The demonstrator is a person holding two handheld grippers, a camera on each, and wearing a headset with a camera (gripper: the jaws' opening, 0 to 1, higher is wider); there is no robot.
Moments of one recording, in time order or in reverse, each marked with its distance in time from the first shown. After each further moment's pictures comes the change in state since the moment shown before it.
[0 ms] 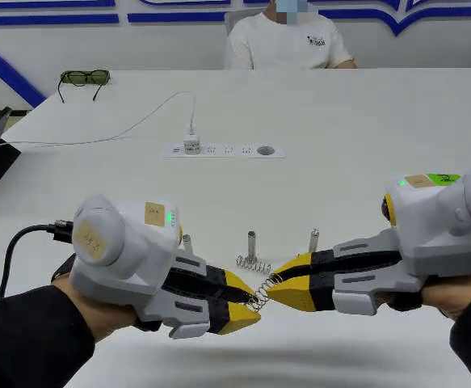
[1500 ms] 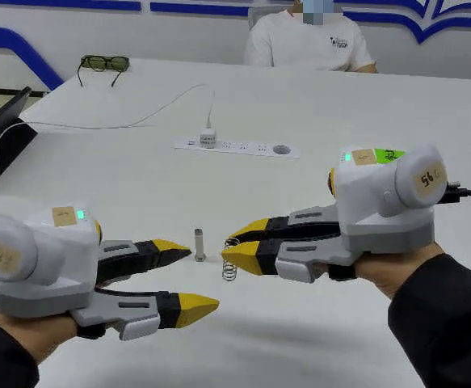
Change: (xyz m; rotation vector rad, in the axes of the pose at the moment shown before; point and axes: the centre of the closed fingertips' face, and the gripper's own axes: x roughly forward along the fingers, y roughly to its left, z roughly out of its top) left arm -0.070 0.042 -0.036 -0.219 -0.183 0.370; right arm 0.052 -0.028 0.030 -0.135 0.020 -0.062
